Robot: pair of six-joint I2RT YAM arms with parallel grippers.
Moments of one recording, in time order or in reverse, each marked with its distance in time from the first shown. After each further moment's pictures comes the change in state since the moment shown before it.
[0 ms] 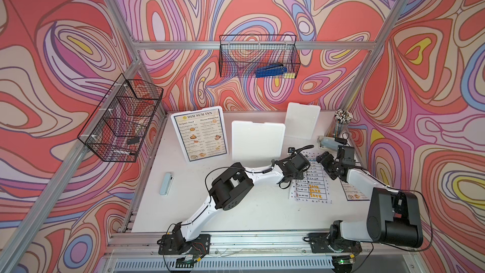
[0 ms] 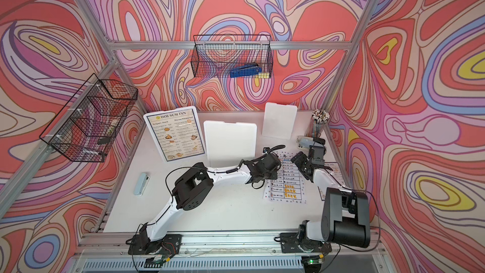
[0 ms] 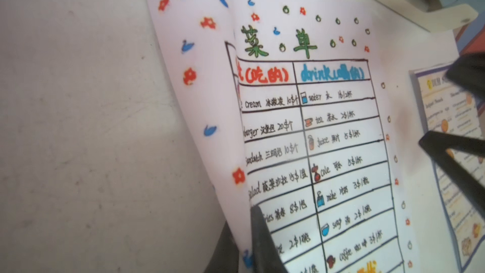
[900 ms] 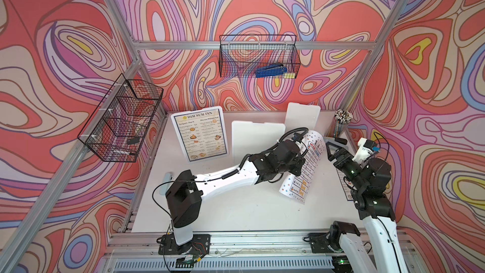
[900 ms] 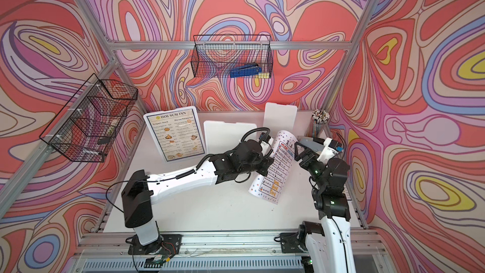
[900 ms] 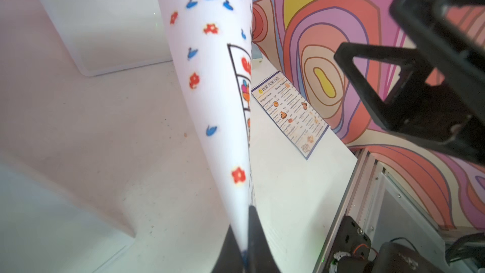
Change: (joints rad) left arm -0.016 -0.613 -0.307 0.047 0.123 0.402; right arm 0.000 -0.766 -0.035 0.019 -0.280 -0.037
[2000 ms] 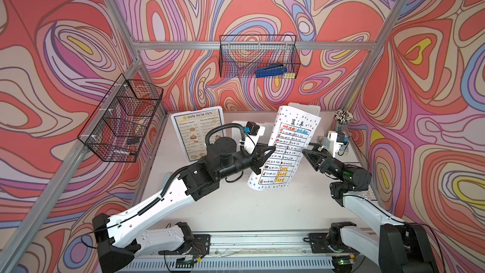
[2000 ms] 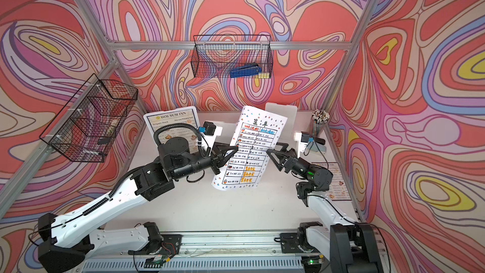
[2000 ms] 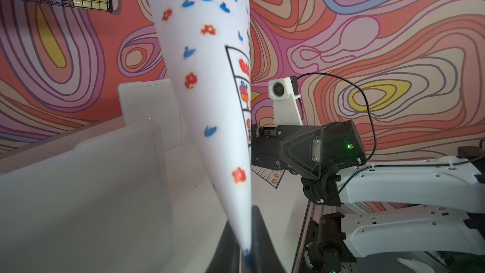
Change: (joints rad) left arm 0.127 -0.613 -0.295 0.086 0.162 0.140; right arm 0.261 0.527 -0.221 1.562 -0.533 0.511
